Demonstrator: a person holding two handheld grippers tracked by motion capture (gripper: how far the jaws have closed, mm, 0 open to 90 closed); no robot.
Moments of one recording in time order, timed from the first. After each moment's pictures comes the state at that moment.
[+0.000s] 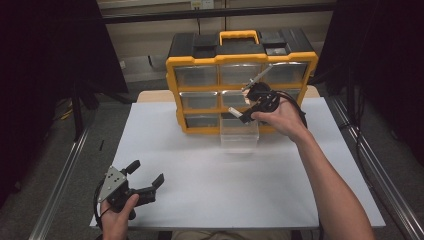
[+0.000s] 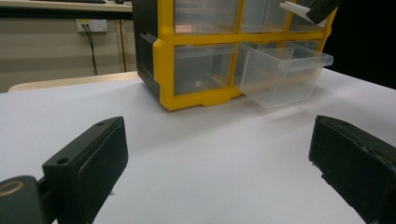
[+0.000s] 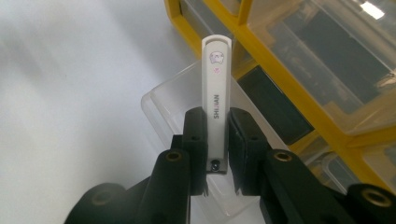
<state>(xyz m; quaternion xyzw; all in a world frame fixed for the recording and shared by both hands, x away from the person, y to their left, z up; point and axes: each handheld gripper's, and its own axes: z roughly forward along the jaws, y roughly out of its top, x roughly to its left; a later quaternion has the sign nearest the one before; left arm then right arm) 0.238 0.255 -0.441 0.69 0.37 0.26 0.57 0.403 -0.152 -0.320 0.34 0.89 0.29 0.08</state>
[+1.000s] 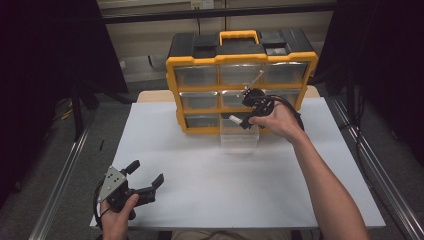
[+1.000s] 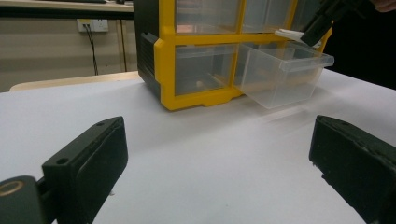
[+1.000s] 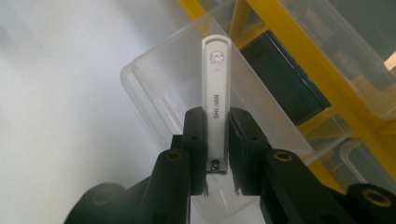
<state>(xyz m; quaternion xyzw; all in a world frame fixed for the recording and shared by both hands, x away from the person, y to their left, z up) 0.238 0.256 -0.441 0.69 0.37 0.26 0.57 0.414 -0.146 -0.345 0.34 0.91 0.23 0.06</state>
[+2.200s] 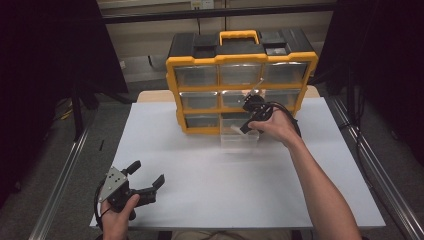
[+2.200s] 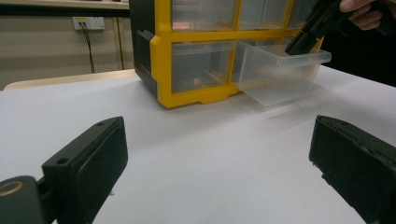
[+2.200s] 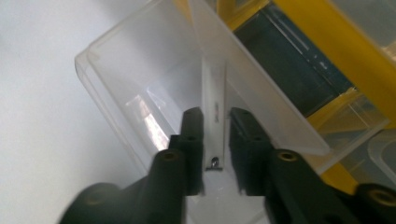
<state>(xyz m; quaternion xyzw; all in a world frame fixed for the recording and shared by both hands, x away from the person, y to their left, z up) 0.238 0.256 -0.442 0.69 0.37 0.25 0.56 0.424 -0.151 -0.377 0.36 0.90 0.24 0.04</state>
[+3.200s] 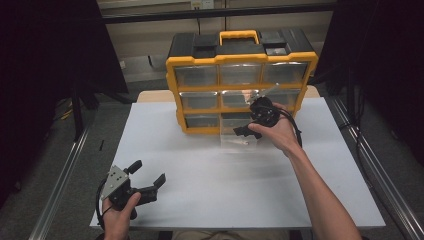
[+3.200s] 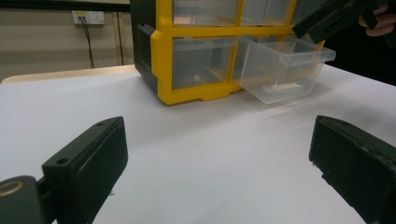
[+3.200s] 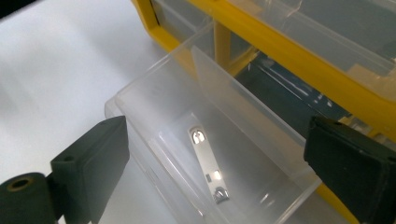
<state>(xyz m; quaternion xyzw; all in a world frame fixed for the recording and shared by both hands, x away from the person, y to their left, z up) 0.242 0.254 -0.444 0.69 0.38 0.25 0.56 0.400 -0.161 -0.379 0.40 0.84 0.36 0.09</state>
